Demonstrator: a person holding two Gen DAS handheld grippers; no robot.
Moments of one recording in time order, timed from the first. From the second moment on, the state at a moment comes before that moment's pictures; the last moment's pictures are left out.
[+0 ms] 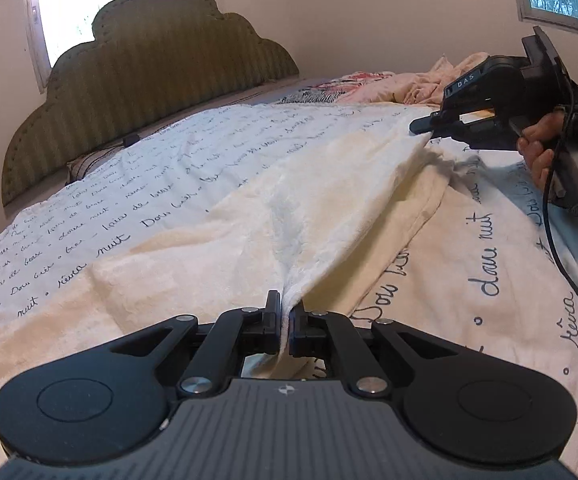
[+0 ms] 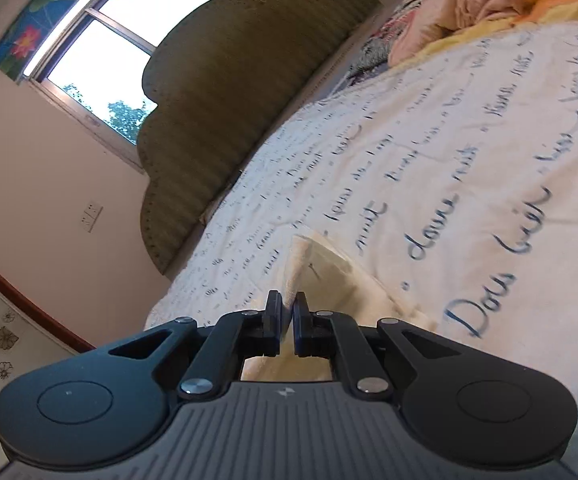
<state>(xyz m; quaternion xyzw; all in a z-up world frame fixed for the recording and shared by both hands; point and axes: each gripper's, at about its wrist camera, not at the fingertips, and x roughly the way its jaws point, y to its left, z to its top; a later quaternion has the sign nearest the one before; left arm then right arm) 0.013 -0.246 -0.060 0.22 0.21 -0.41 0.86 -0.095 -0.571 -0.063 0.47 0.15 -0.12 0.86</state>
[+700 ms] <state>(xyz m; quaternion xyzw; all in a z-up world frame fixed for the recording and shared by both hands) 0.010 -0.242 -0.067 0.24 0.22 -0.43 0.84 -0.107 -0.564 -0.079 0.43 0.21 -0.17 0.86</state>
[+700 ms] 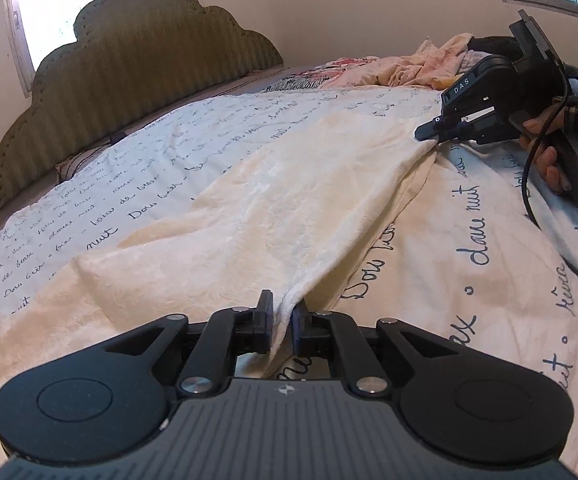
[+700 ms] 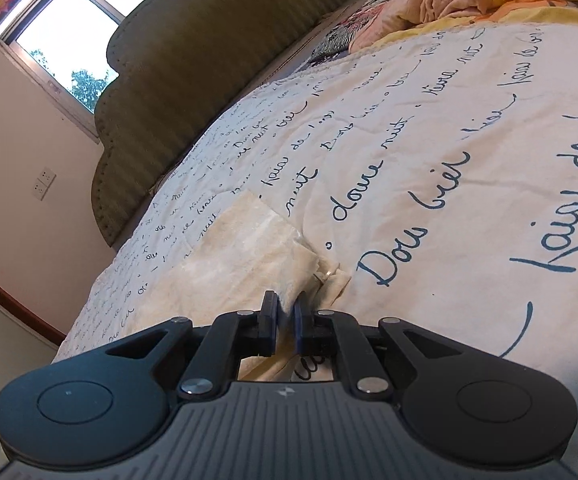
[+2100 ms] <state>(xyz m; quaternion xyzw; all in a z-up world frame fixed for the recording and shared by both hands) 0.084 -0.211 -0.070 0.17 0.28 -0.25 0.91 -0.091 -0.482 -0.053 0.21 0.28 -0.12 0.93</state>
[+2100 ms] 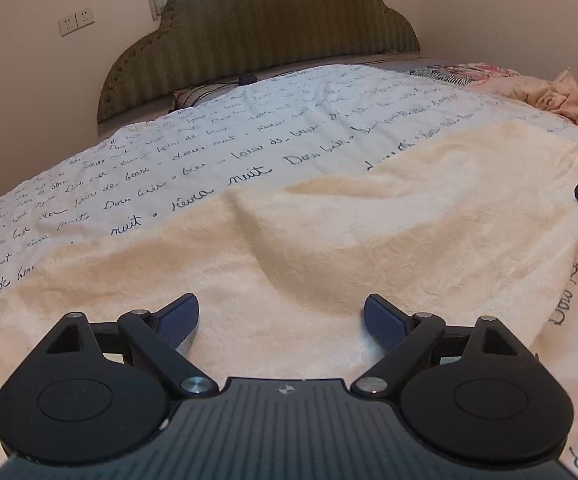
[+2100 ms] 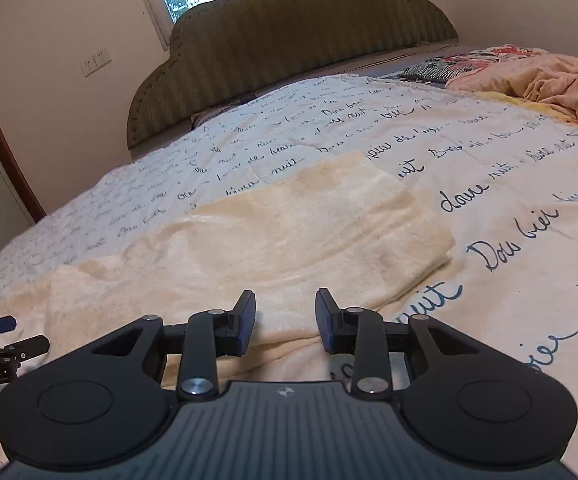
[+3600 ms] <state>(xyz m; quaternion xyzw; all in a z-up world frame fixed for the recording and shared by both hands) 0.133 -0.143 -0.065 -0.32 0.40 -0.40 0.76 -0.068 -0.430 0.006 0.16 0.13 -0.04 0.98</state>
